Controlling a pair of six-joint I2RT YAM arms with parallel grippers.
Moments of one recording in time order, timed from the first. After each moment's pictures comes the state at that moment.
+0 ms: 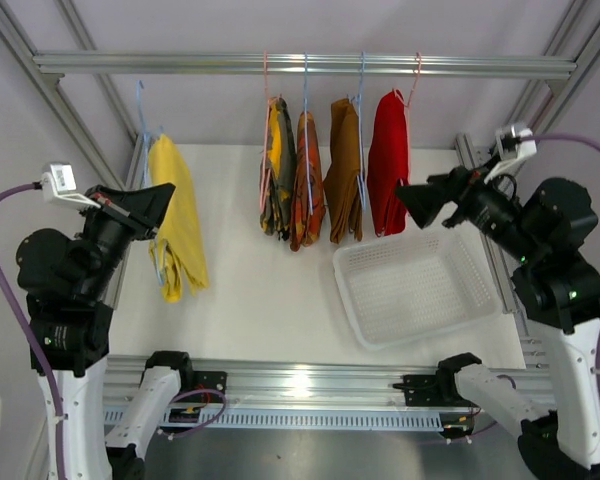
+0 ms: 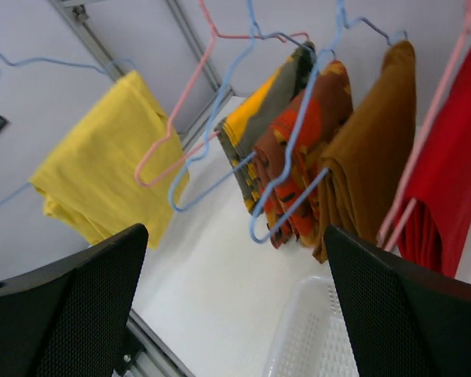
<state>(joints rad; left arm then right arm) -0.02 0.68 1.34 -0.51 0.30 -0.71 0.28 0.88 1.46 -0.60 -0.37 0.38</state>
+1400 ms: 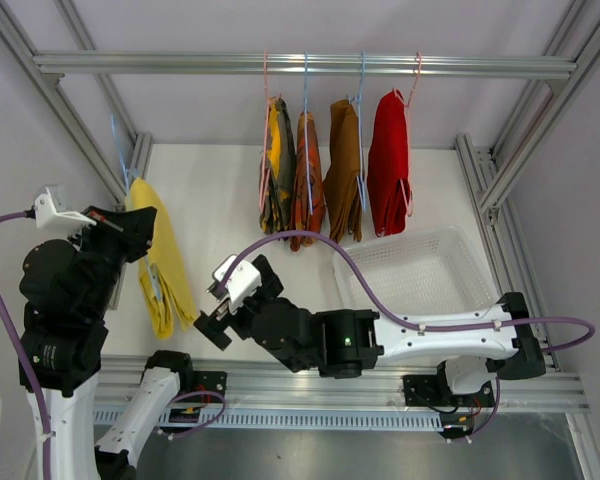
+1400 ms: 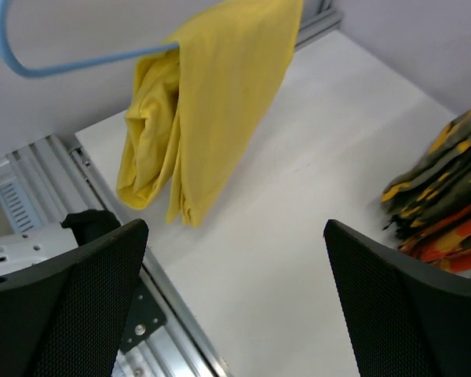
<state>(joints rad) -0.11 0.64 1.36 -0.78 -0.06 -0.67 1.63 1.56 1.55 -0.18 0.76 0.06</state>
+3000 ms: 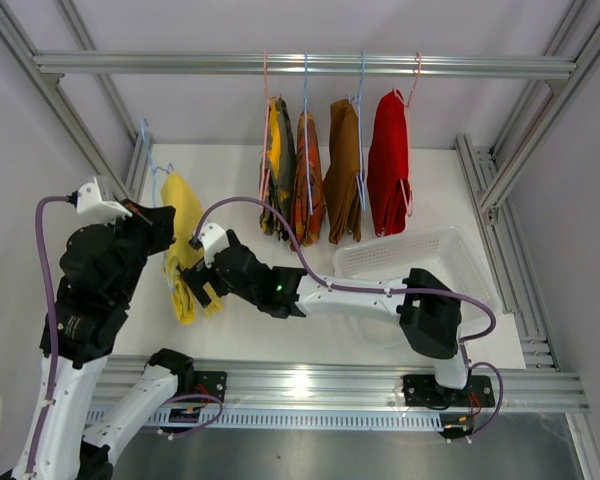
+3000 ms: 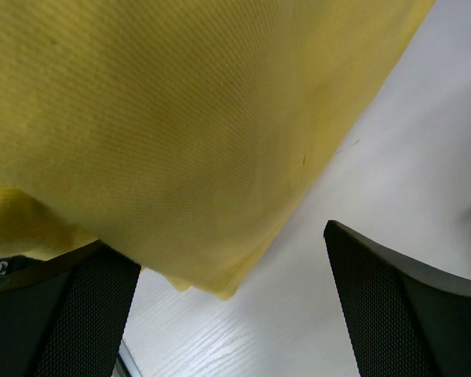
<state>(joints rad) -0.31 0.66 1.20 -0.67 -0.26 -0.54 1.28 1.96 1.57 0.03 0.30 0.18</state>
